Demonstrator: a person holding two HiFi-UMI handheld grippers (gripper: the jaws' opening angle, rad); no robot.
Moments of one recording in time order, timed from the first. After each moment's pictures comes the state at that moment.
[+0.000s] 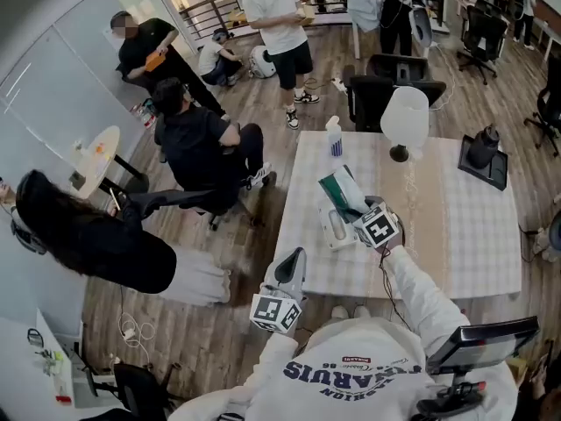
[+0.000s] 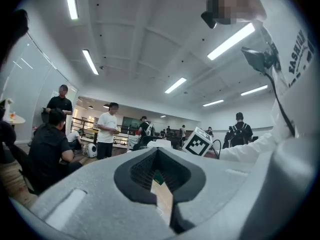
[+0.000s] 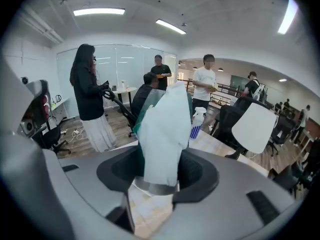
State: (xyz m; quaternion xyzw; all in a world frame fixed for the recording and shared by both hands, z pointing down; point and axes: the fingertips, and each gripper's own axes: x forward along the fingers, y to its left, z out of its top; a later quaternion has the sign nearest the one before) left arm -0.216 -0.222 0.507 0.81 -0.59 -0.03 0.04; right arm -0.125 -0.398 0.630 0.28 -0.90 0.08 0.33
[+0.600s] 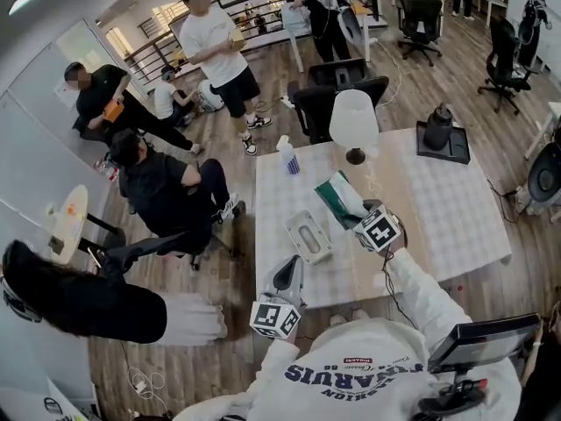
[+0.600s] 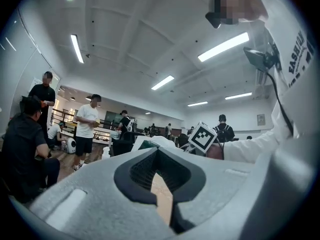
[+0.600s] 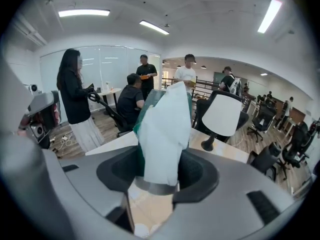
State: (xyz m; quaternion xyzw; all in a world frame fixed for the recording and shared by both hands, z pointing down) left arm -0.147 -0.260 0.516 0.87 -0.50 -0.02 0.05; right arm -0.008 -0.402 0.613 0.37 -0.87 0.11 0.32
